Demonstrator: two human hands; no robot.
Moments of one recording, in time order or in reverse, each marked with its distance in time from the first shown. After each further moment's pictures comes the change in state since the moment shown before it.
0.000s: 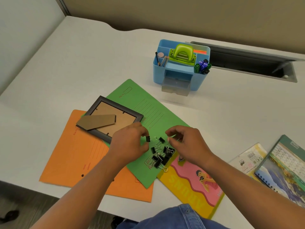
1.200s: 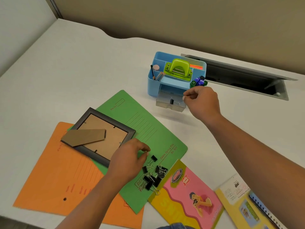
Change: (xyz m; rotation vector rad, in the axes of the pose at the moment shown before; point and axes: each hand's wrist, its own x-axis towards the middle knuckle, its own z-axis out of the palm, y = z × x) left_hand 0.020 0.009 0.023 -0.337 -0.019 -0.143; right_hand 0.135 -0.018 -0.095 -0.172 0.431 0.064
